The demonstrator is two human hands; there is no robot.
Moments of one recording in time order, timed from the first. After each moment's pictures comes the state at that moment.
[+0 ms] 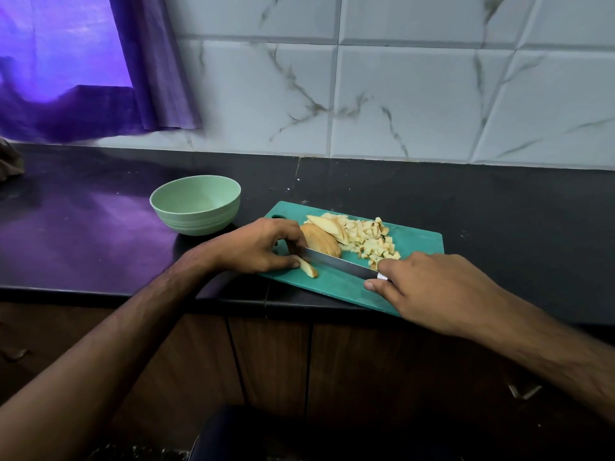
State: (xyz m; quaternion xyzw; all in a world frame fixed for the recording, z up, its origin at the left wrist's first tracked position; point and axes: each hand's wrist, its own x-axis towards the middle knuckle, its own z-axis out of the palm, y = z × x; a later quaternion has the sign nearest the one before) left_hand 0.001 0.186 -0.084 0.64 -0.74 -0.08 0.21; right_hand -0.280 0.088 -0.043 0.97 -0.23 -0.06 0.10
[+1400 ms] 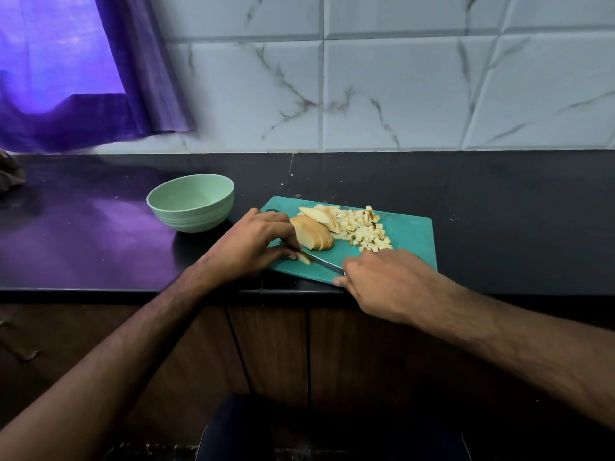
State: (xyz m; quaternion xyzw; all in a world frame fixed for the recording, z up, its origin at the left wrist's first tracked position) left_hand -0.018 0.199 -0.098 0.64 -0.73 0.12 0.21; right_hand -0.261 0.104 -0.064 0.98 -0.18 -0.05 0.06
